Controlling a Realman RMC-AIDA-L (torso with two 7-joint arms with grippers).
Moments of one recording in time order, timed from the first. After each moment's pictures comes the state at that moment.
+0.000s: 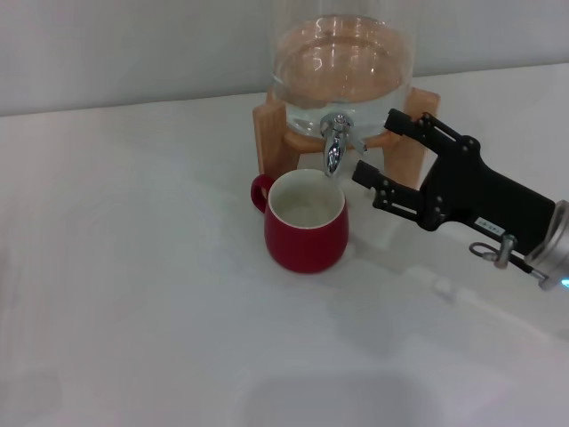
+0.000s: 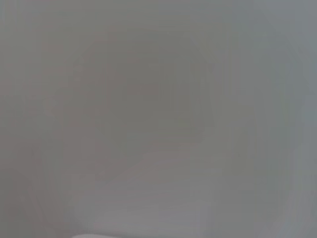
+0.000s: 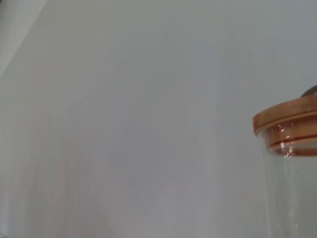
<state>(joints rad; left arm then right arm) -0.25 -2.08 -1.72 -0.15 -0.06 -1.17 2.83 0.43 2.01 -1.47 -0.21 -0.64 -1.59 0.61</state>
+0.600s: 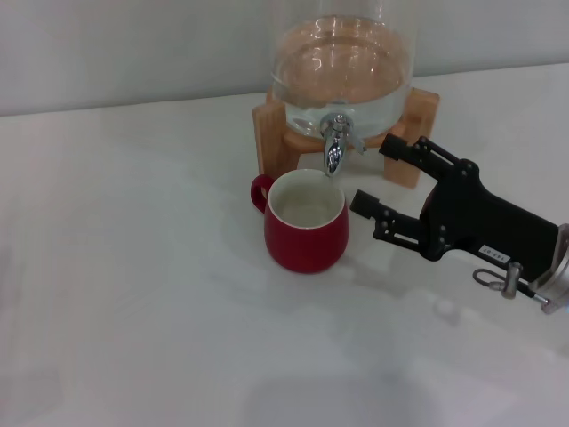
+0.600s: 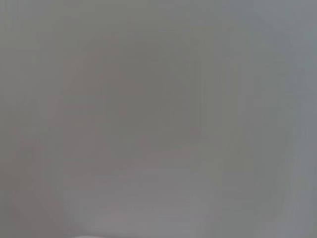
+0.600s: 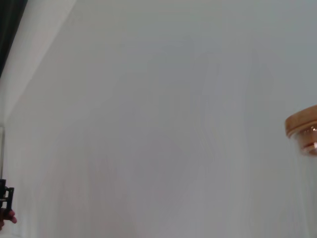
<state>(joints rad) -0.26 -2.08 -1.72 -0.15 -0.06 -1.17 2.83 0.38 2.01 -1.52 -0.23 -0.65 -1.64 0.62</state>
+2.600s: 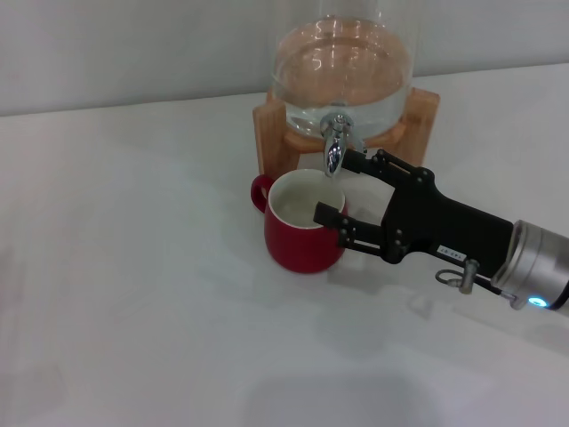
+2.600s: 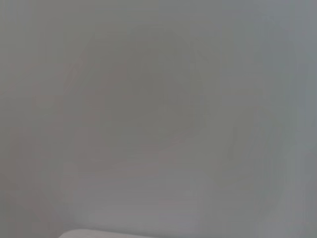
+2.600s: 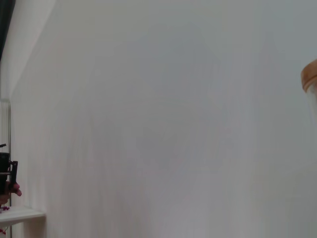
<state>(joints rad) -0.26 -2.09 -1.72 -0.15 -0.05 -1.15 2.82 0.43 2.03 -1.59 -0.24 -0.64 -1.52 0.65</state>
